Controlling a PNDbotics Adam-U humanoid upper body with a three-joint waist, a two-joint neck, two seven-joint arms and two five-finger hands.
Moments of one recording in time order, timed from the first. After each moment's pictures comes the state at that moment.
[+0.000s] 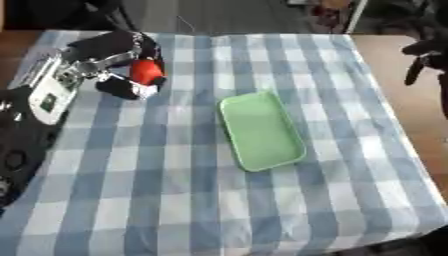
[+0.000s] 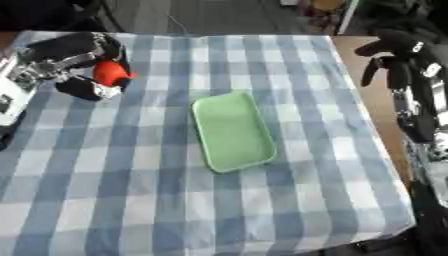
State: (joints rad) left arm -0.82 0.51 -0.25 -1.11 -0.68 -0.66 -0.32; right arm -0.36 -0.38 -0.07 -1.64 -0.08 -0.68 0.31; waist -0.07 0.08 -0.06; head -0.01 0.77
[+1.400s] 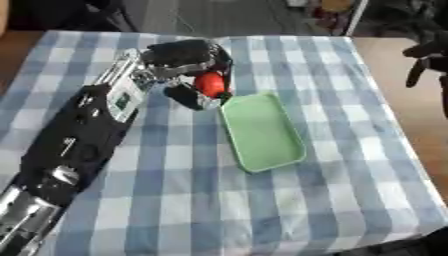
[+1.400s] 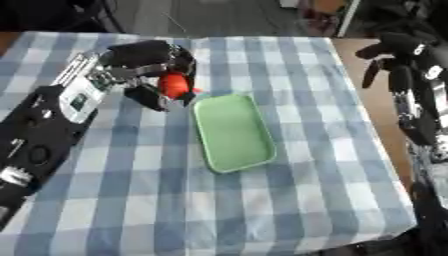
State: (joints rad) left arm -0.91 0.32 -0.33 -1.07 -0.70 -0.73 -0.37; right arm -0.36 -0.38 -0.07 -1.64 -0.09 -0.68 0.32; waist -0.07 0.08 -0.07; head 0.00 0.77
